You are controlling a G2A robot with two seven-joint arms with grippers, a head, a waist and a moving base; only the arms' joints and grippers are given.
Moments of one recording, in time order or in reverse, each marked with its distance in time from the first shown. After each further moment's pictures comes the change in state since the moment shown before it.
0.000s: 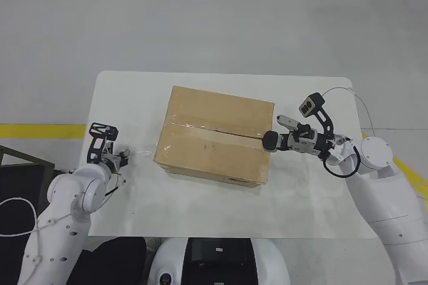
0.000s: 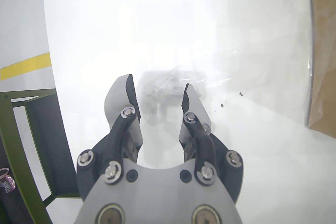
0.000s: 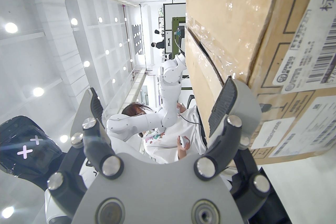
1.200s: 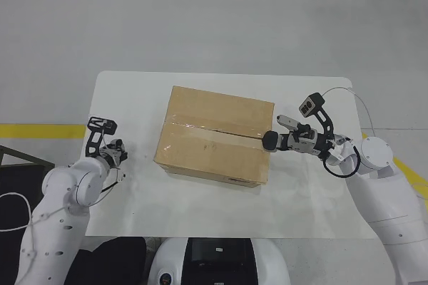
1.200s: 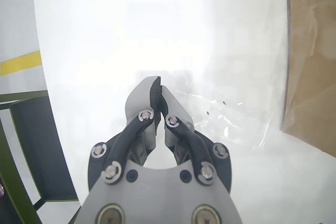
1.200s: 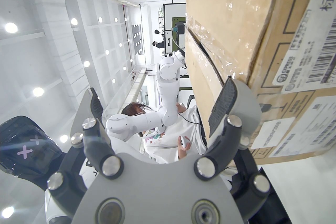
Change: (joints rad) left arm -0.032 -0.008 -0.035 -0.017 -0.090 -0.021 -0.053; right arm 0.000 0.000 0.000 0.000 0.000 0.000 0.000
